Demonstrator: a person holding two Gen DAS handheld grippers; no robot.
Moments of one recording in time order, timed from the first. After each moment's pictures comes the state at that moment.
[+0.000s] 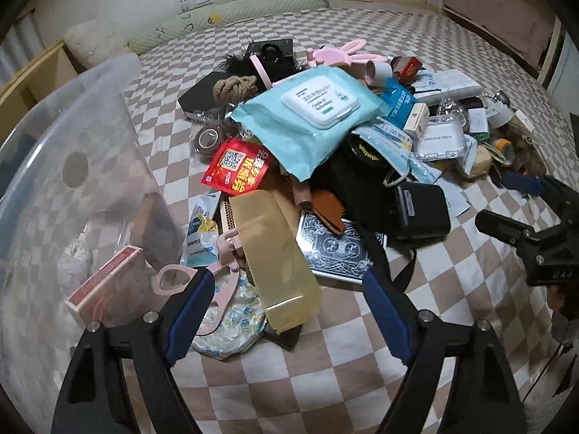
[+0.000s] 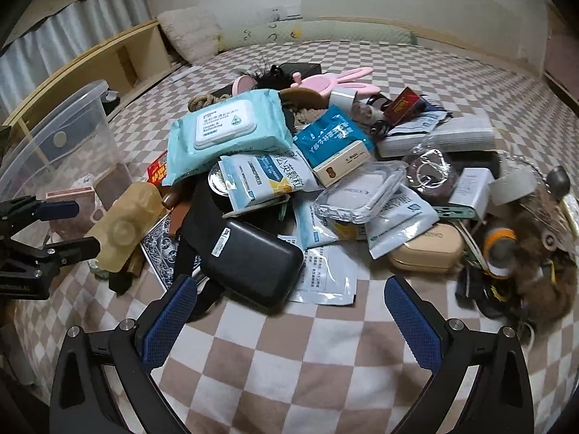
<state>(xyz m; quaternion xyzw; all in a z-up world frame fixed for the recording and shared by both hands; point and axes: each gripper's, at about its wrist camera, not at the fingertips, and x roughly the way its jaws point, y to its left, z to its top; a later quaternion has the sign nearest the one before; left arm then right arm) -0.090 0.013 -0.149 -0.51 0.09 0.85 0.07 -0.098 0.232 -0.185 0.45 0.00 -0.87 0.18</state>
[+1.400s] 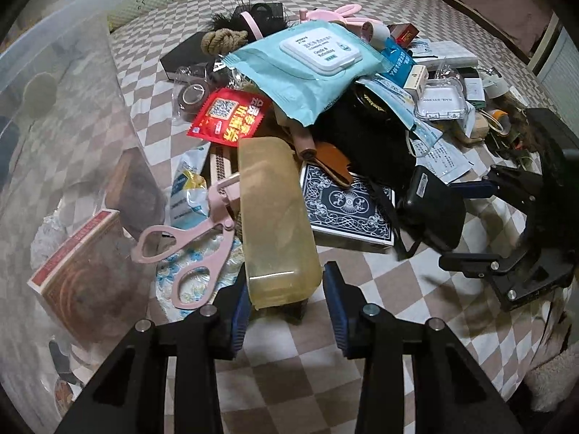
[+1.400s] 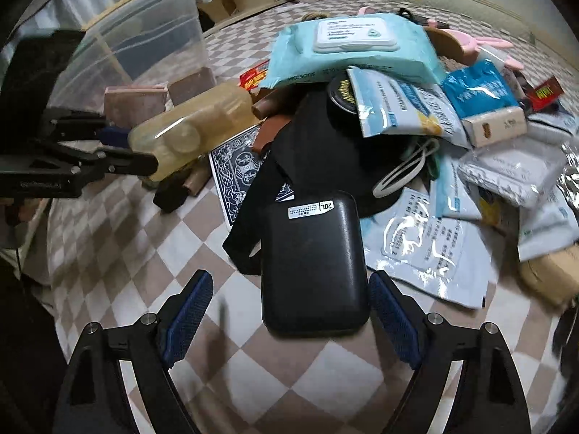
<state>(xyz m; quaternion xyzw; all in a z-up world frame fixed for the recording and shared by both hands) -0.087 -0.011 -0.175 -0.57 0.06 0.81 0.11 -0.093 0.181 -0.231 0.50 0.06 -0.79 0.36</state>
